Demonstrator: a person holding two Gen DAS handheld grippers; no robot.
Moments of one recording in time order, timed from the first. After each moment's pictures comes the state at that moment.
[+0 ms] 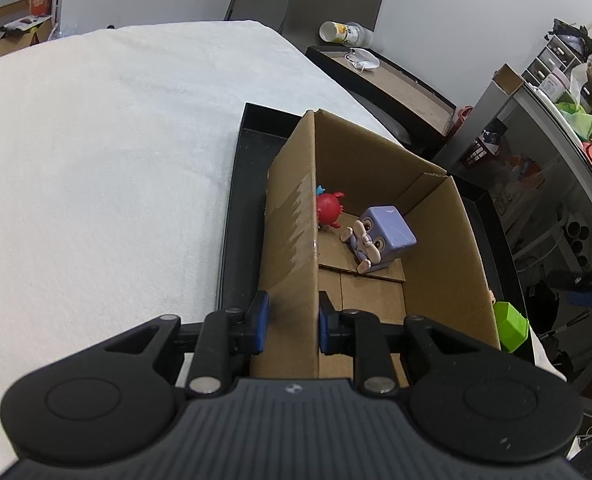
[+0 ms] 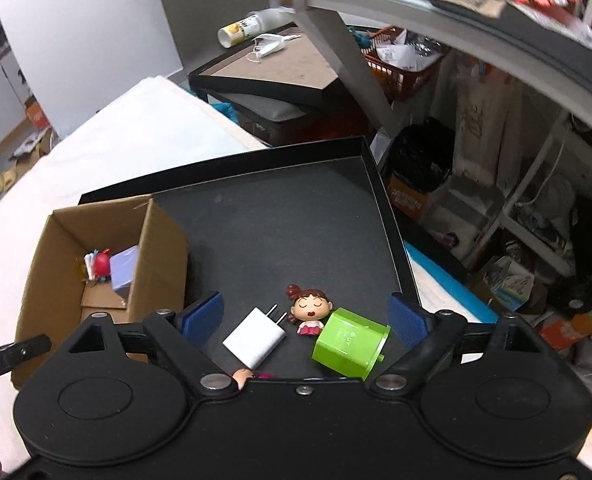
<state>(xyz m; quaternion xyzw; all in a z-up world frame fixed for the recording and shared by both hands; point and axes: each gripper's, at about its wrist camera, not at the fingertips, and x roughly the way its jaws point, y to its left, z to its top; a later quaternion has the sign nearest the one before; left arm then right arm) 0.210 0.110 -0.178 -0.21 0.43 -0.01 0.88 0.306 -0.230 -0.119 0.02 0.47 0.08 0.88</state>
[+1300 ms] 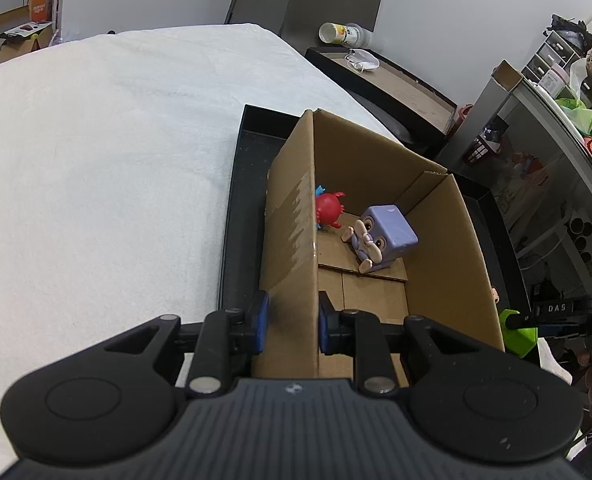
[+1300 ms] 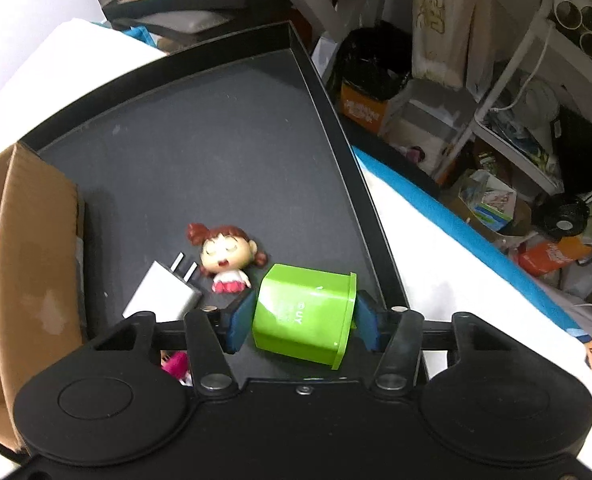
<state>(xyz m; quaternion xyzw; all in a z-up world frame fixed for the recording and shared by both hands) 0.209 0.105 -0.178 -0.20 0.43 0.00 0.88 0.335 -0.251 -0.193 0.03 0.57 0.00 0.82</state>
